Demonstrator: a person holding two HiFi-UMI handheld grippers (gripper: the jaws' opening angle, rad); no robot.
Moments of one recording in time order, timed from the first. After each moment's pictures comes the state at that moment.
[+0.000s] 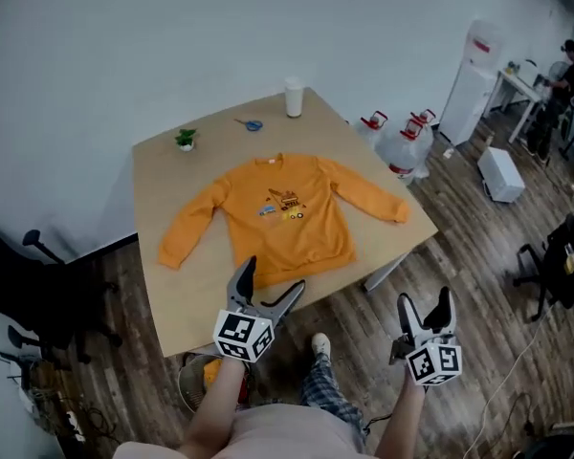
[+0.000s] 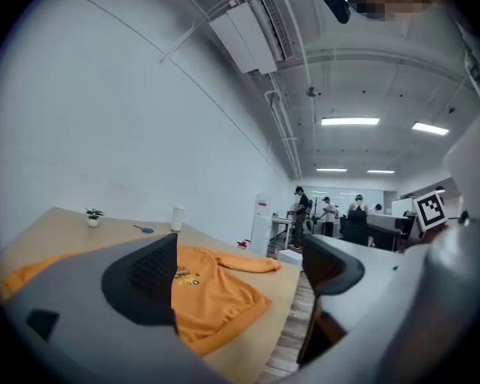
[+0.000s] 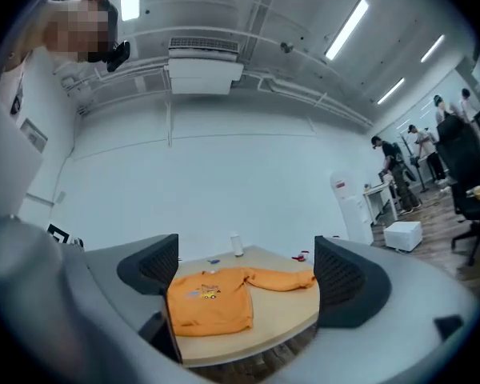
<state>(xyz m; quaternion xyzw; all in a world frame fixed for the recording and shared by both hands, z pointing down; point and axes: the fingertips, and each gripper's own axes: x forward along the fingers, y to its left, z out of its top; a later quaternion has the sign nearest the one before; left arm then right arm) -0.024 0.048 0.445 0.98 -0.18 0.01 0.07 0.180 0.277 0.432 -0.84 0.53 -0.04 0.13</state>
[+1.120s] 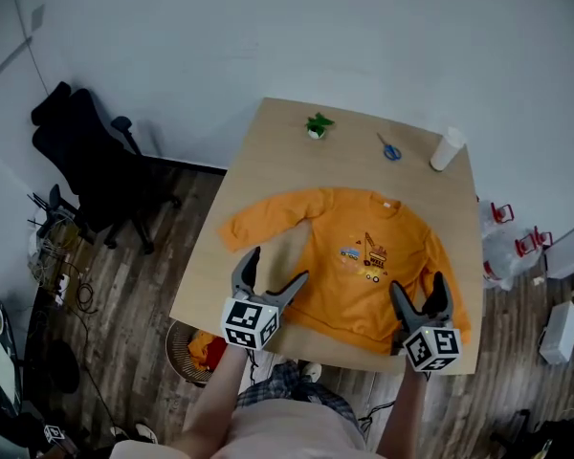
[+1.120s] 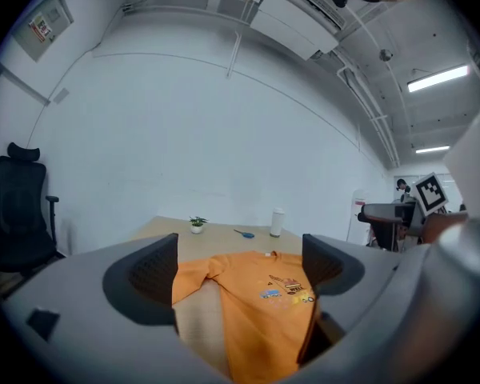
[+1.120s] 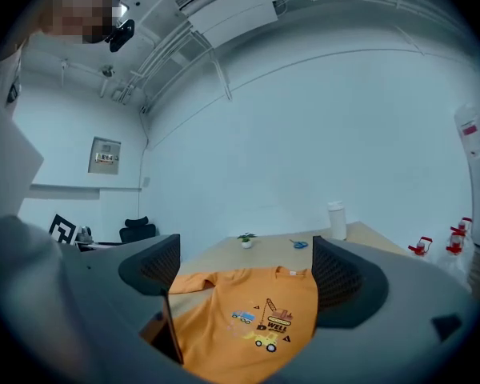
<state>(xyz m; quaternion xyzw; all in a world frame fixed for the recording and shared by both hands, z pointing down) -0.095 -0.131 0.461 0.87 -0.49 0.03 0.09 0.177 -0.089 0.432 -0.60 0.79 -0.10 0.03</state>
